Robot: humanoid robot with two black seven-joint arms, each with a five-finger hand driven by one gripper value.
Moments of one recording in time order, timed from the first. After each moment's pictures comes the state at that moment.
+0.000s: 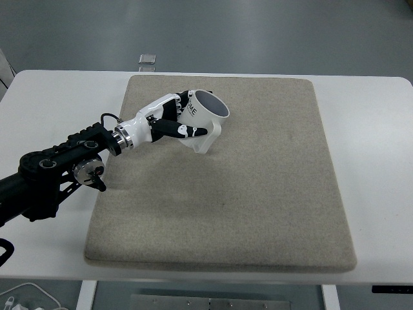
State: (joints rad) left arm -0.85 0.28 -0.36 -0.78 0.44 -0.34 -0.44; right arm 0.02 0.00 0.00 0.14 0.02 0.11 -0.23
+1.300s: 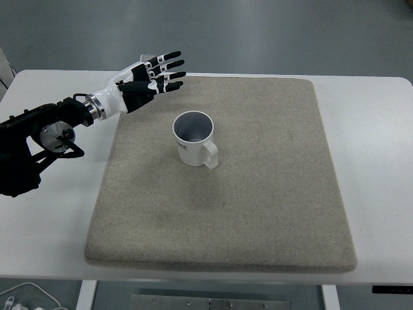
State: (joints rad) left arm -0.94 0.40 -0.38 -0.78 0.01 -0.46 -0.18; right arm 0.02 0.00 0.00 0.14 0.02 0.11 -0.23
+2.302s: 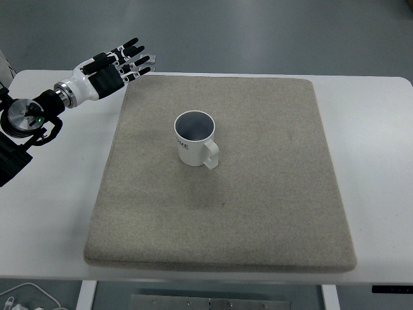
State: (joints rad) left arm -0.92 0.39 -0.62 -0.59 -0.34 -0.46 0.18; right arm 0.02 0.00 0.01 0.14 0.03 0.11 -0.23
